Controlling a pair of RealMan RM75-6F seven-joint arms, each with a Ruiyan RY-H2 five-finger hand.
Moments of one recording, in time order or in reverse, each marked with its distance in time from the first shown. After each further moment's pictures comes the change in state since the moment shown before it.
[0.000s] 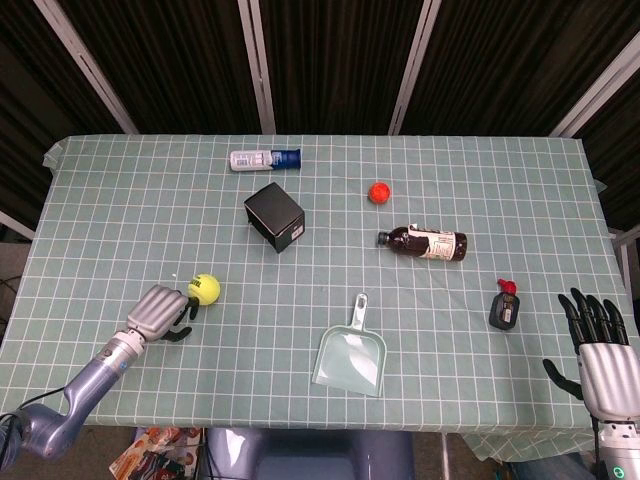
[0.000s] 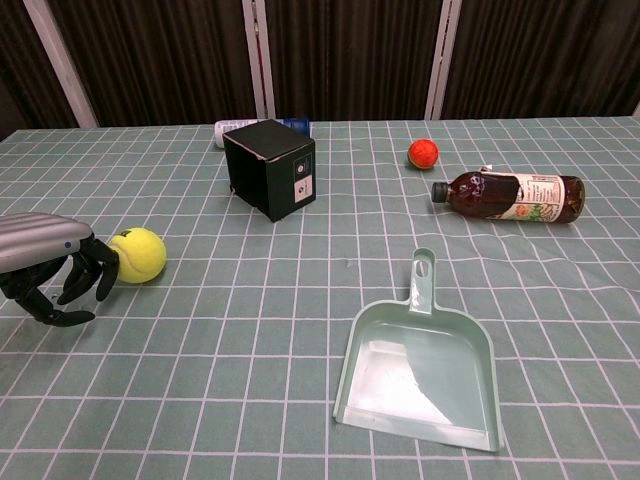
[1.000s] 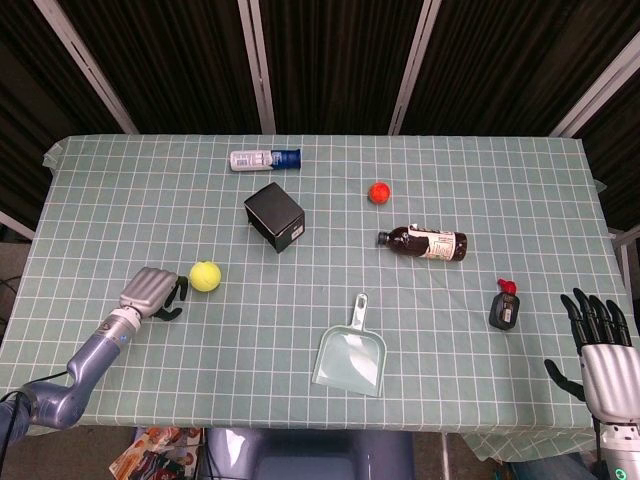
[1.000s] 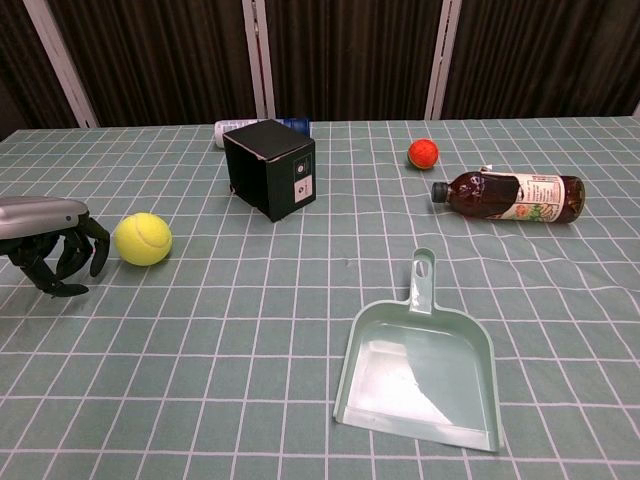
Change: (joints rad) left arm -0.082 0.012 -0.061 0.039 -0.256 -0.153 0.046; right arm -0.008 0.000 0.001 0.000 -0.008 0.013 0.001
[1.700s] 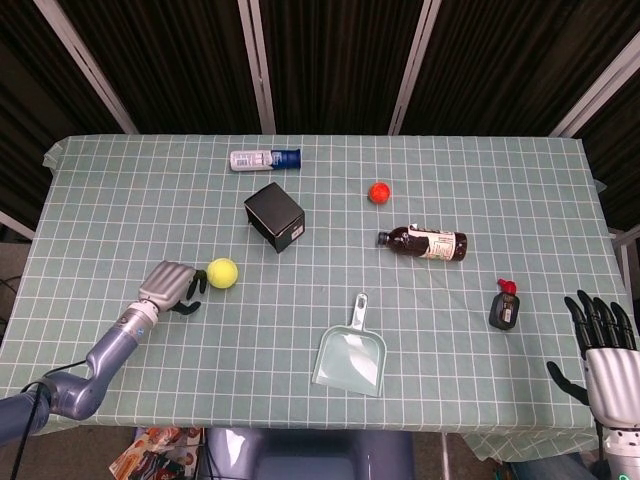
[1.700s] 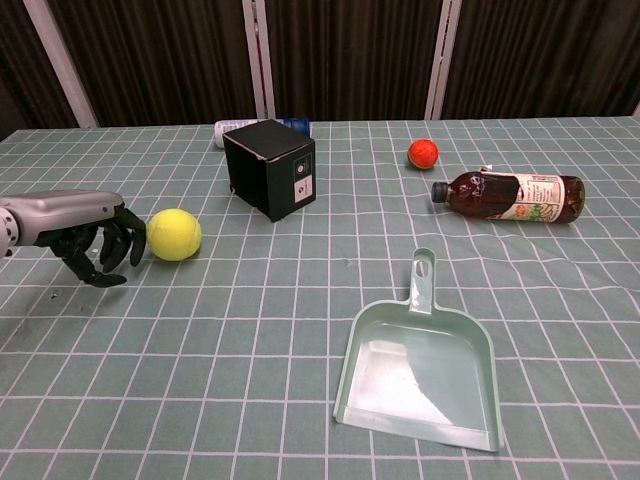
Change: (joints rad) left arm -0.048 -0.070 -0.013 0.047 0.037 0.011 -0.063; right arm -0.016 0.007 -0.004 -0.003 -0.018 0.029 0.009
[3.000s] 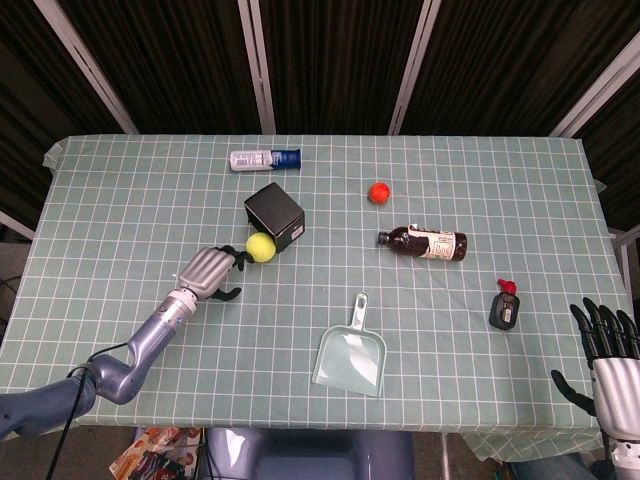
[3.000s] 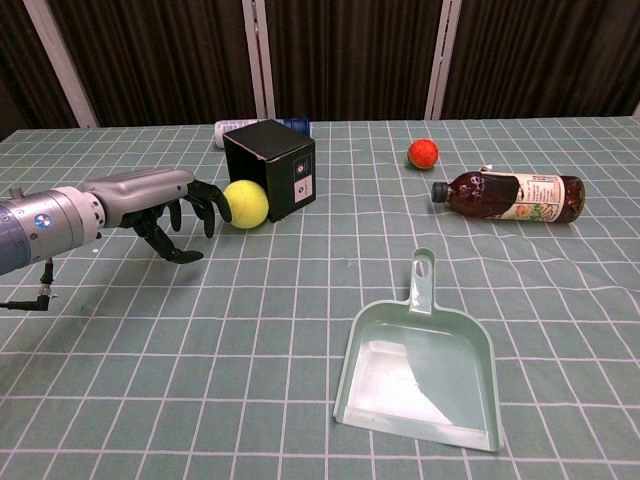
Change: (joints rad) left arm -0.099 -0.183 -0.039 0.175 0.102 0.059 -0.113; right arm -0.033 0.027 -0.020 -0.014 -0.039 0.033 0.030
